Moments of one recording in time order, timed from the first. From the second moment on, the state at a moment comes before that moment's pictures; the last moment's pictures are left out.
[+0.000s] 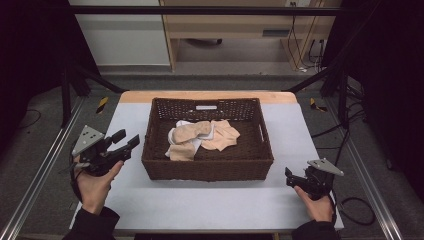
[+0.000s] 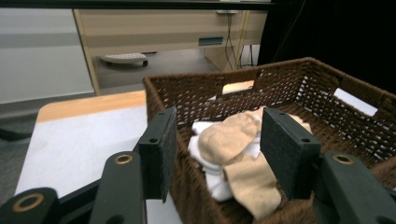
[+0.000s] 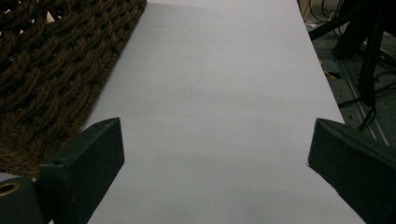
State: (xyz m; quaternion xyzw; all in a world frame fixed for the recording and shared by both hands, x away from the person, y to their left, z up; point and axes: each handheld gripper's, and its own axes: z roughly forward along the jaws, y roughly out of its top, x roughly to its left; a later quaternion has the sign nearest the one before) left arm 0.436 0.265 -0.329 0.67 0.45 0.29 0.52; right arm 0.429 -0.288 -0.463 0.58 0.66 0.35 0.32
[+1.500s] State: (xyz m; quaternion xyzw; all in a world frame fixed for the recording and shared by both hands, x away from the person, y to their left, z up) left arm 0.553 0.172 -0.357 0.74 0.43 0.28 0.43; right arm 0.433 -0.289 -0.465 0.58 0.67 0.34 0.32
